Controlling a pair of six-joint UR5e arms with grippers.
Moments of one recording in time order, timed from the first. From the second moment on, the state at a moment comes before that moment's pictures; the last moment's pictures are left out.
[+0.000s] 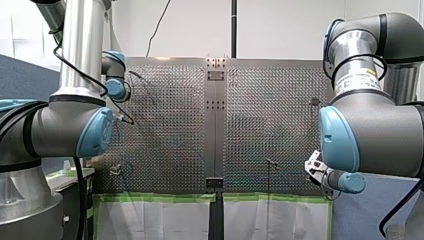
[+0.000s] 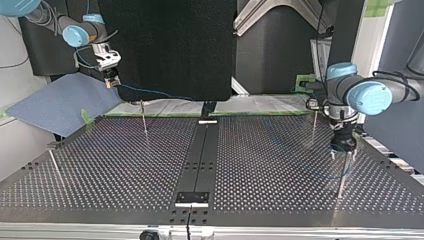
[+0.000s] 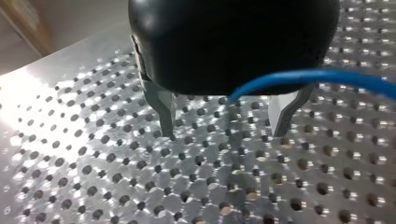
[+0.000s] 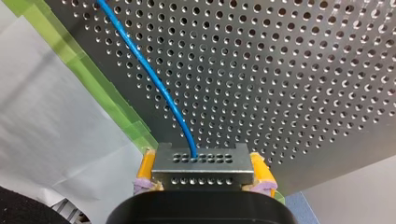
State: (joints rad) left arm 0.21 -1.75 -1.83 -2.71 -1.58 -2.68; right arm 1.50 -0.71 1.92 -0.99 1.08 2.12
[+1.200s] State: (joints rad) left arm 0.14 -1.70 -1.83 -2.98 -1.73 -2.30; right arm 1.51 -0.71 1.92 -1.00 1.08 2.12
